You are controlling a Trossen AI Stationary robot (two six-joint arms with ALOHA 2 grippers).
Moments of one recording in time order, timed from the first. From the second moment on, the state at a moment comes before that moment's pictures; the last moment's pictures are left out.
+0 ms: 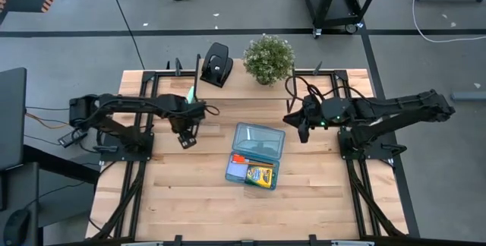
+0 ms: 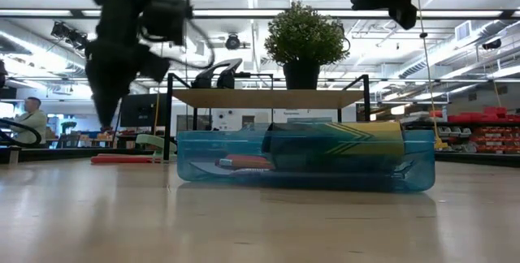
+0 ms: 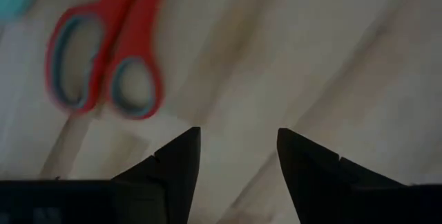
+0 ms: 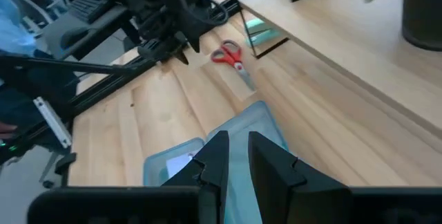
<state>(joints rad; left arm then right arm) 0.24 1.40 0.86 -1.01 0.04 -0.27 0.09 0.90 0.81 -0.37 0.28 0.58</state>
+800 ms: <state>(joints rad) 0.56 1.29 0.81 -1.00 -0.03 0.04 -0.01 0.91 0.81 -0.38 0.24 0.60</state>
